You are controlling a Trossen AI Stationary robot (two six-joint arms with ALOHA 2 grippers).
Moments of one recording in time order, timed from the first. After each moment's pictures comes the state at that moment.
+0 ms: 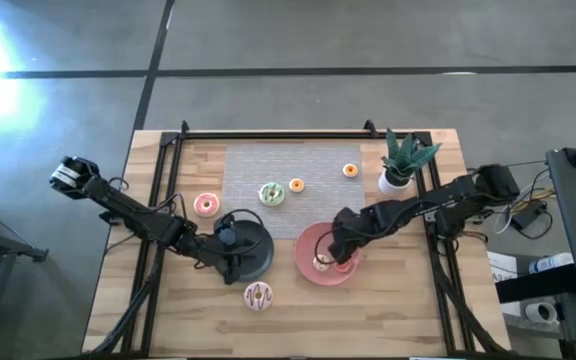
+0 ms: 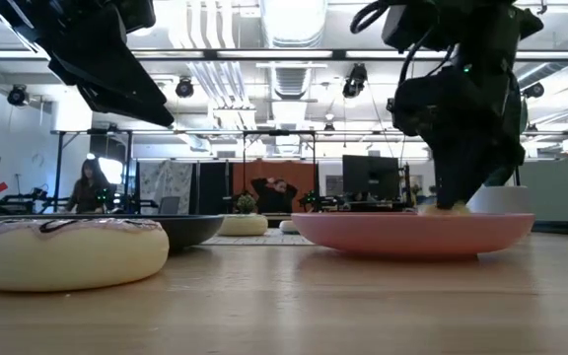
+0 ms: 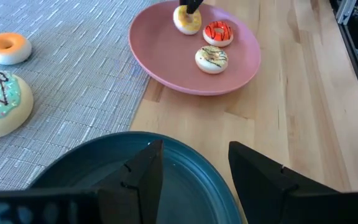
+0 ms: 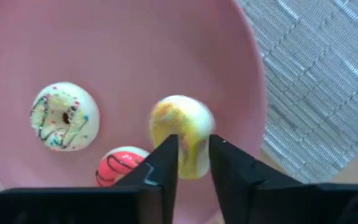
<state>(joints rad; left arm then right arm) -0.45 1.20 0.65 -0.10 -0.42 -0.56 0.17 1.56 0.89 -0.61 0.05 1.05</state>
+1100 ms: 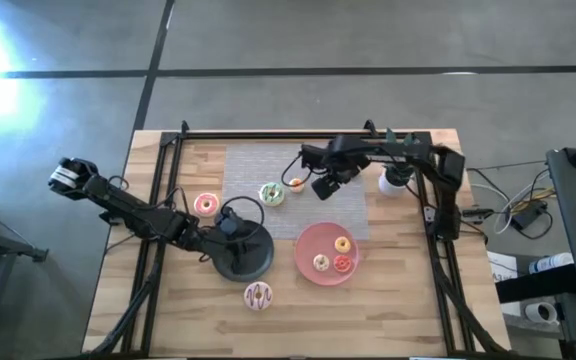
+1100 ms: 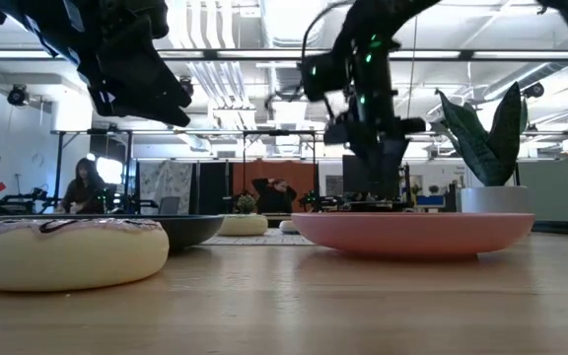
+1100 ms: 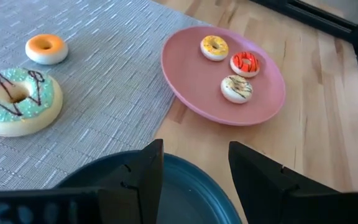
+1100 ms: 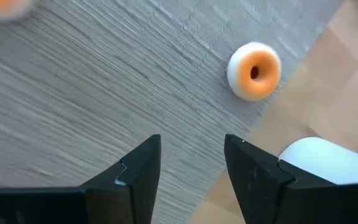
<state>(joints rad) -0.38 1.19 0.65 -0.07 -0.46 -0.65 -0.33 1.94 1.54 -1.21 0.21 0.65</state>
